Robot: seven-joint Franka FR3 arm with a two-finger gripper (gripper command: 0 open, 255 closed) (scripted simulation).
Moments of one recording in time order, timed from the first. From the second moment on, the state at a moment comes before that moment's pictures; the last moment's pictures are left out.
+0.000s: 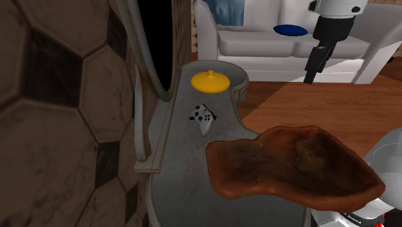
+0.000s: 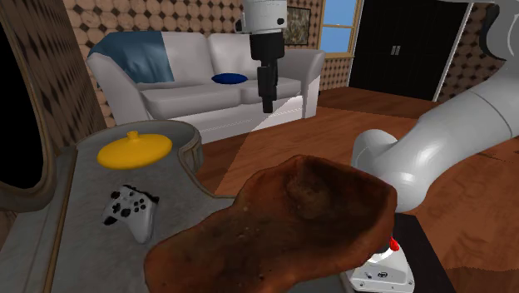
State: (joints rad) arm 0.00 -0.83 -0.02 -2.34 -0.09 1.45 -0.12
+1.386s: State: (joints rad) arm 0.09 -0.44 0.30 -2.13 0.14 1.69 0.29
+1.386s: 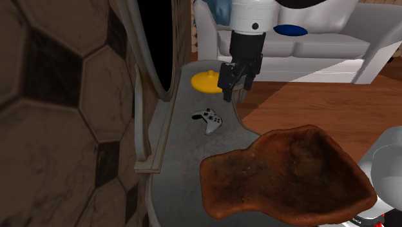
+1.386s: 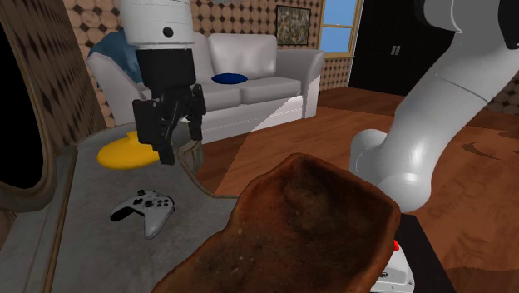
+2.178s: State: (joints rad) arm 0.11 -0.19 0.43 -1.98 0.12 1.82 0.47
